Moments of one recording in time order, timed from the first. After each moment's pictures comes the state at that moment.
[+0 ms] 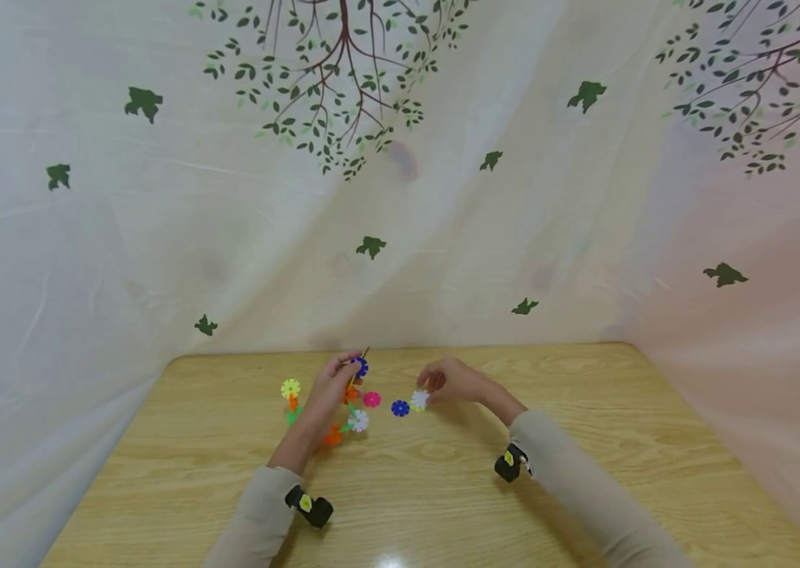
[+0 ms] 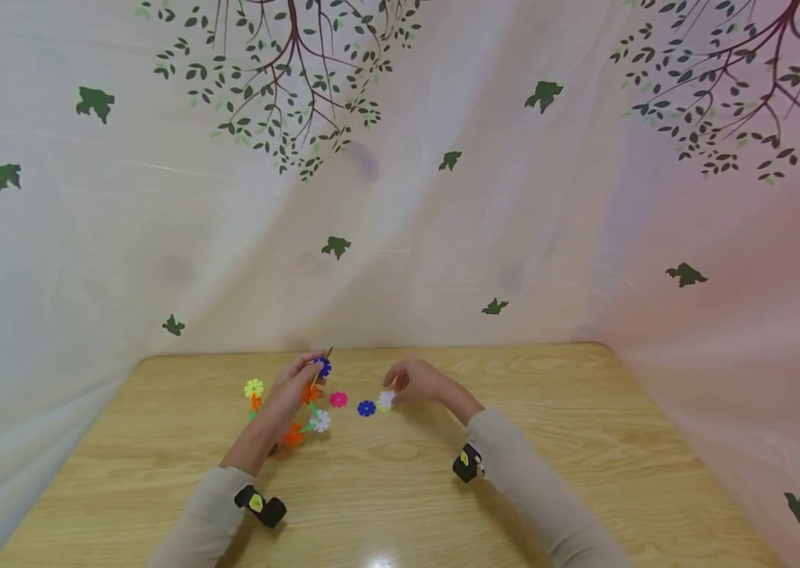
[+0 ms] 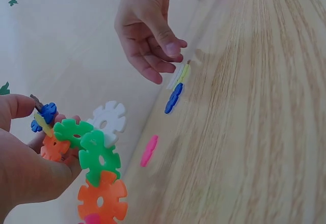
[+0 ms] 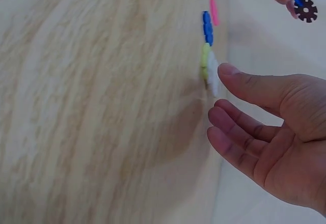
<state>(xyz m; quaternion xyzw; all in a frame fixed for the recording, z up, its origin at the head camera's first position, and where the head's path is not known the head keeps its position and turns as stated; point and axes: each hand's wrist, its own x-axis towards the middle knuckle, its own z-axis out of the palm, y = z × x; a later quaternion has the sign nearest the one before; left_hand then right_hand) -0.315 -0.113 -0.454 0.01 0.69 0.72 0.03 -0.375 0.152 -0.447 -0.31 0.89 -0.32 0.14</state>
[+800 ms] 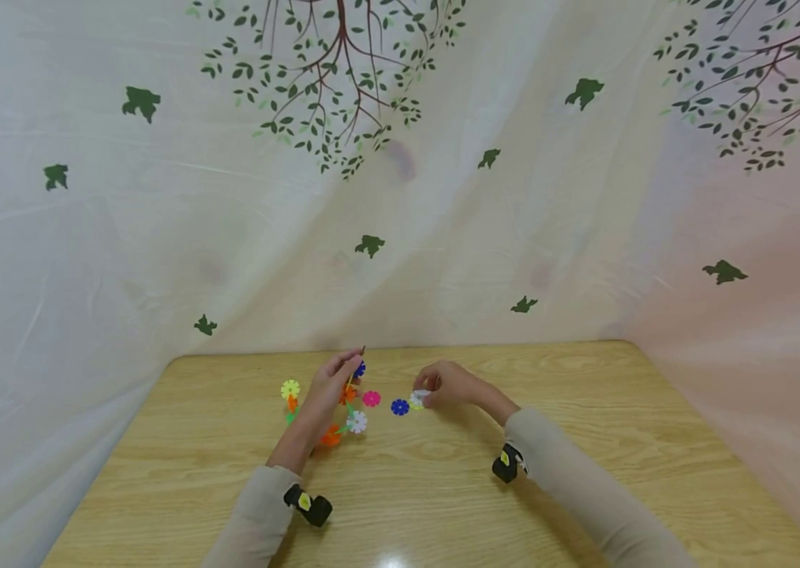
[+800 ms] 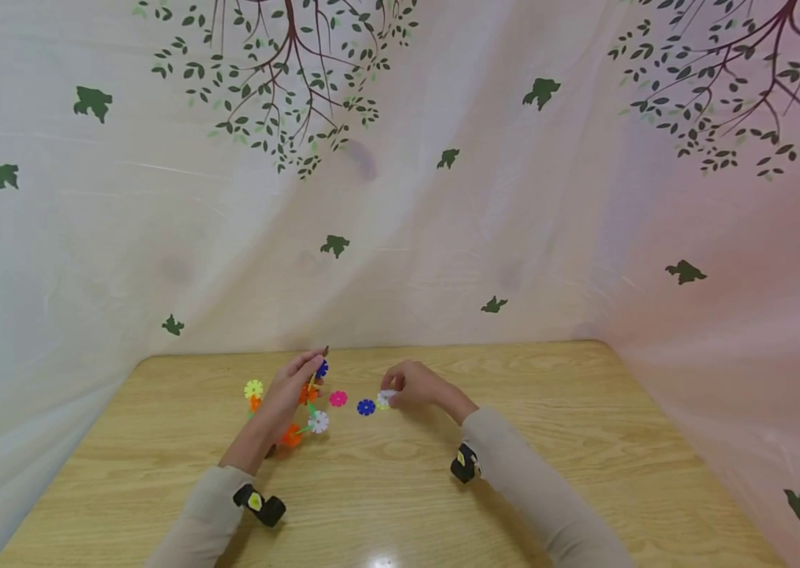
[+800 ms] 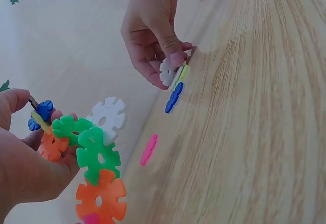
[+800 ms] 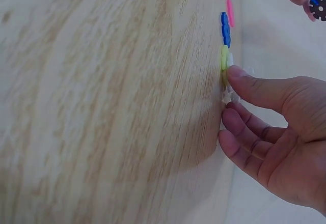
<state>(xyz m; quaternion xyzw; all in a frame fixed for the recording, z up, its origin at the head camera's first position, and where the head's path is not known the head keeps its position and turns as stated) -0.317 -0.116 -0.453 0.02 0.69 0.72 0.05 -0.378 0.148 -0.461 -0.30 0.89 -0.30 0.13</state>
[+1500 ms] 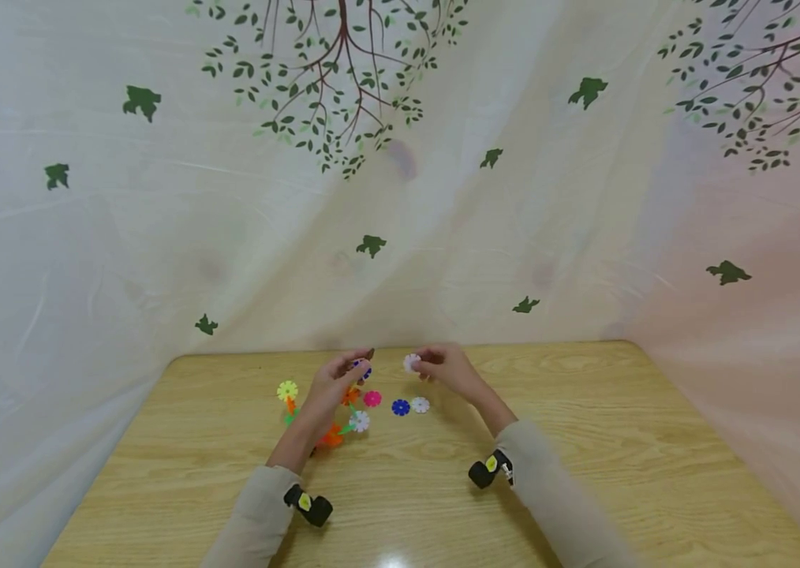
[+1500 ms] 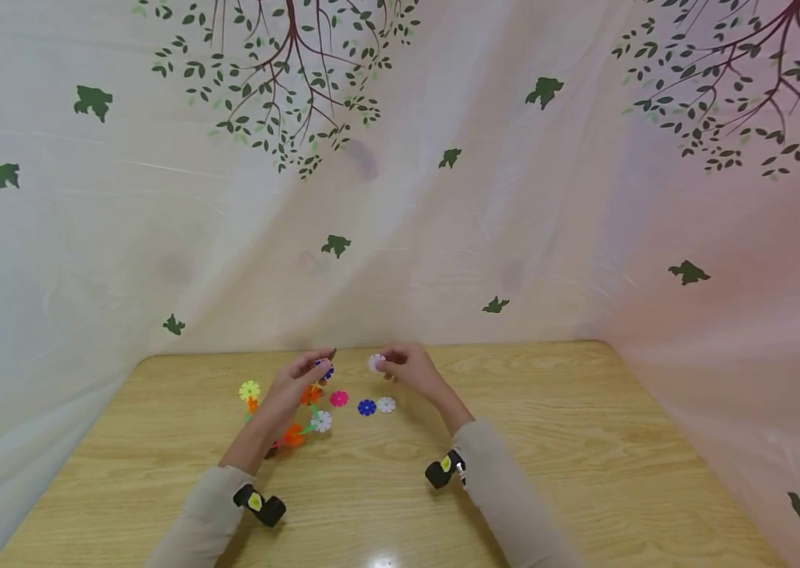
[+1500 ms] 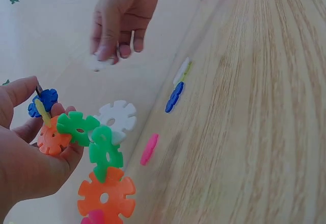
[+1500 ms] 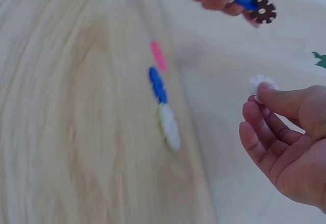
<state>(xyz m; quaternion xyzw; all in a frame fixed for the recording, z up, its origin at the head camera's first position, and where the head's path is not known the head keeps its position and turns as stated) -0.319 -0.117 -0.457 0.05 0.70 0.71 0.04 -0.373 0.132 -0.454 -0.22 0.81 -0.53 0.04</state>
